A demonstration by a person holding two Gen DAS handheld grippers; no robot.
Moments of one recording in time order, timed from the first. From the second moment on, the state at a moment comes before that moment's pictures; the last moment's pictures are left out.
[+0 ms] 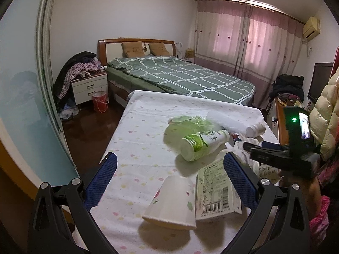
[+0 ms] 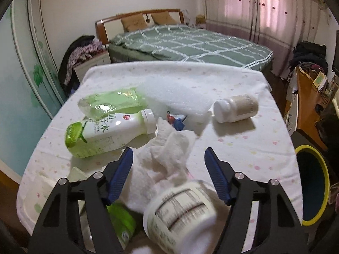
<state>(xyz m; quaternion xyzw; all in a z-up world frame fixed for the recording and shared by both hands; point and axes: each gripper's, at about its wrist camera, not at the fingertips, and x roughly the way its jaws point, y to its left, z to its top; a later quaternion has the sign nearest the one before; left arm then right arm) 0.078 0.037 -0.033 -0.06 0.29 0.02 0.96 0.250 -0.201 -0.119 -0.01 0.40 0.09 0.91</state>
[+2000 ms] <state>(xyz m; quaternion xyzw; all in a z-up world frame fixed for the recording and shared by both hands) 0.130 -0.124 -0.061 0.02 0.34 -0.15 0.93 0.204 -0.460 -0.072 0.15 0.29 -0.11 0.94</state>
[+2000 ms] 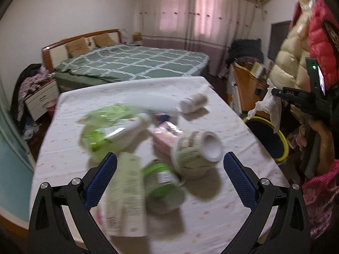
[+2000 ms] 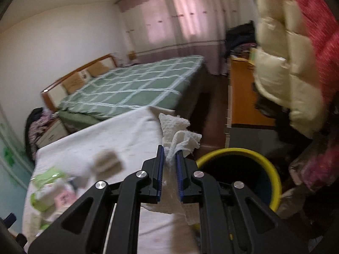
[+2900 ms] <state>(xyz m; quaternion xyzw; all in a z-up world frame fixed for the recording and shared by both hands) 0.199 -0.227 -0.126 0.11 0.40 -0.14 0.90 0.206 -0.557 -0.142 0.19 0.34 -0.16 0.91</state>
